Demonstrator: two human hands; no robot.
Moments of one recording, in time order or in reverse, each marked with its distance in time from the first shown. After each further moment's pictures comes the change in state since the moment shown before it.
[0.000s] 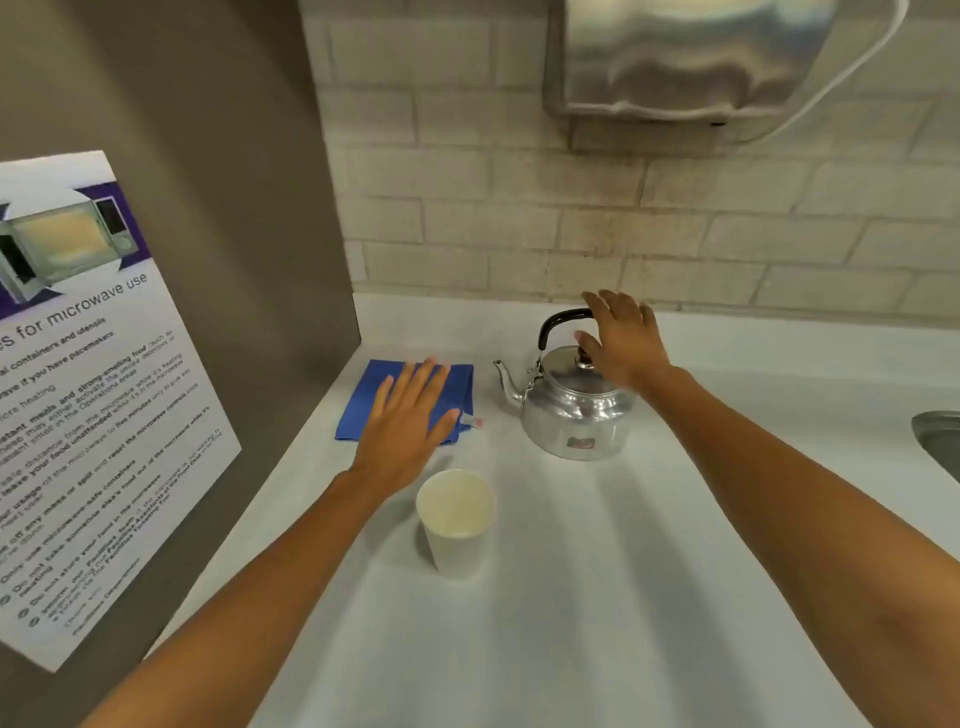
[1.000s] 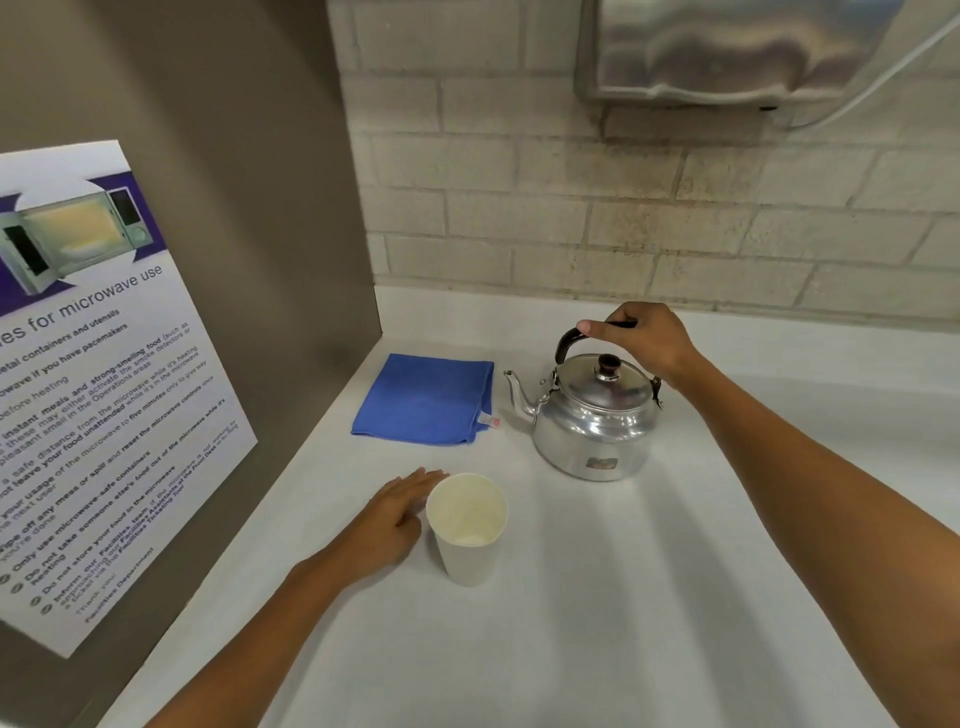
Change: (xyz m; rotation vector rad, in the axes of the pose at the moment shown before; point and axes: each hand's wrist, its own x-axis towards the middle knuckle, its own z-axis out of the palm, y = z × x) left_hand -0.077 -0.029 0.036 -0.565 -0.340 -0.179; right_hand 0.013 0.003 -0.008 0.685 -0.044 0.161
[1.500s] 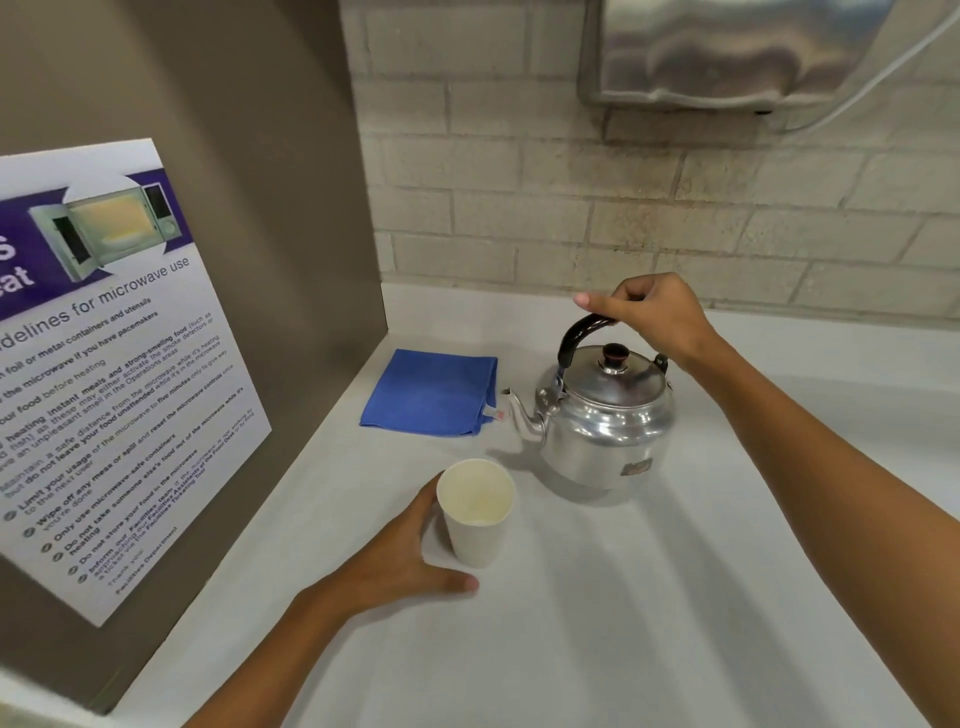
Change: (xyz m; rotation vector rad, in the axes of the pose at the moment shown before) left_hand -0.045 0.029 0.011 -0.250 -0.093 0.000; right_hand -0.036 -0.046 -0.016 0.123 0.063 -0.129
